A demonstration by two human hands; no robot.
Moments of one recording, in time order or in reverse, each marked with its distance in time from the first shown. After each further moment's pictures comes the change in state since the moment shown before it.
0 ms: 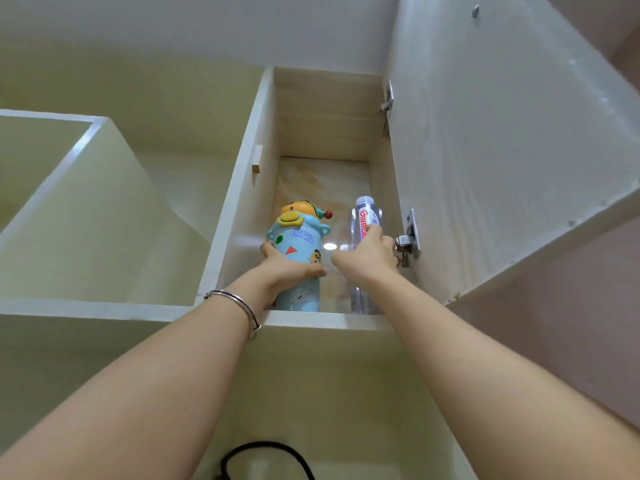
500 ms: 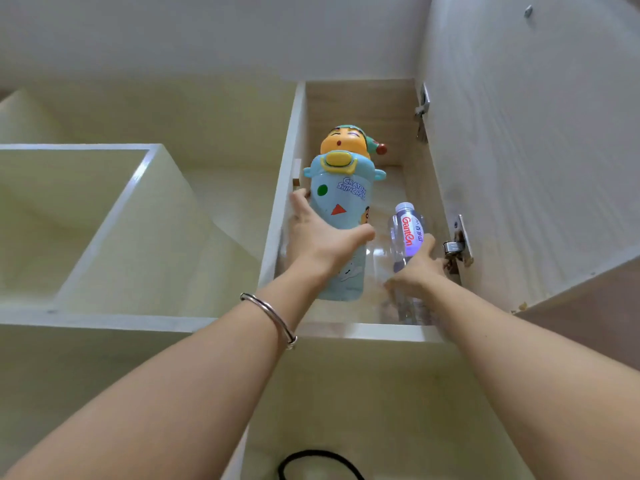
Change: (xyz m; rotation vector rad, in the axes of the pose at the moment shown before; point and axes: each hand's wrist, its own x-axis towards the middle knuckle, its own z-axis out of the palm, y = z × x) left_hand -0.035 0.040 -0.024 -0.028 0.317 0.481; right_hand 0.022 0.017 0.006 -0.039 -0.029 0.160
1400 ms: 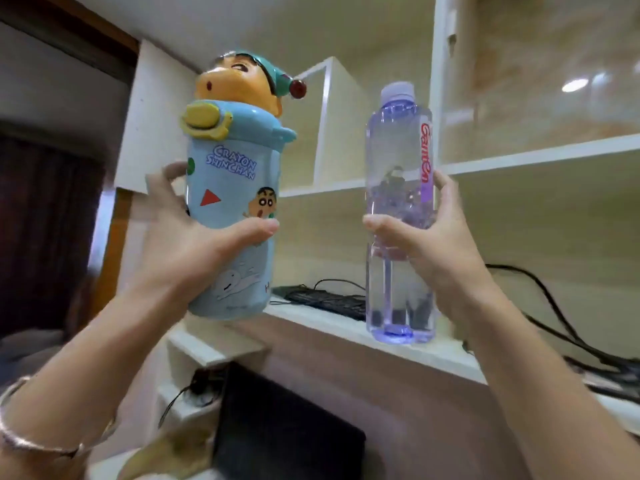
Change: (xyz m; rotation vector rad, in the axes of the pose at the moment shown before) left_hand -0.240 0.118 -0.266 0.580 0.291 -0.173; right_hand -0.298 -0.021 0.000 1.172 -0.711 -0.280
